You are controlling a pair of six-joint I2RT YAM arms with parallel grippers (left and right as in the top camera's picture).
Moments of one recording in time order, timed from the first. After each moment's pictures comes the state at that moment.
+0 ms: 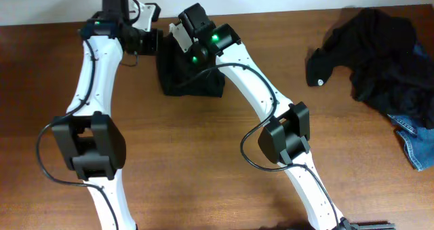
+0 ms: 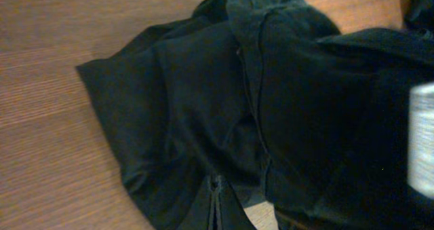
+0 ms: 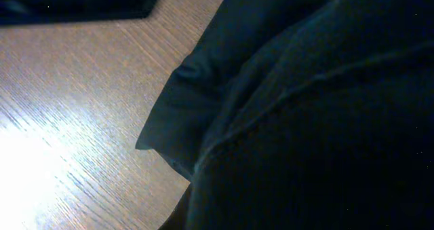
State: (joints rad) left arm -0.04 2.23 2.12 -0.95 0.47 0.09; right arm 0.55 2.56 2.60 -1.07 -0.21 -0.08
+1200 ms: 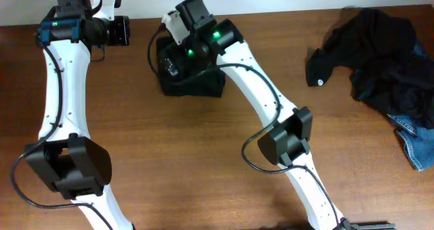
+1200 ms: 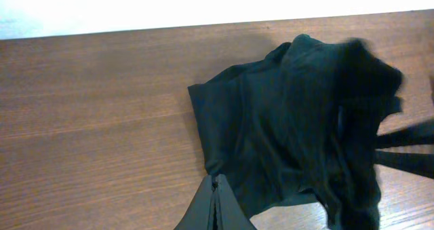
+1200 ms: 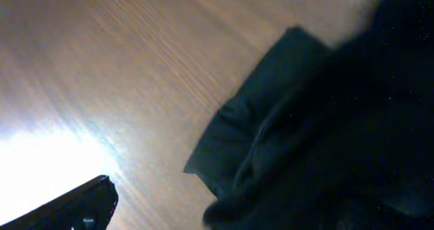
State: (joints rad) left arm 0.07 2.07 2.12 -0.96 0.34 0.09; right arm 0.56 2.53 2.73 -1.09 -0.31 -0.07
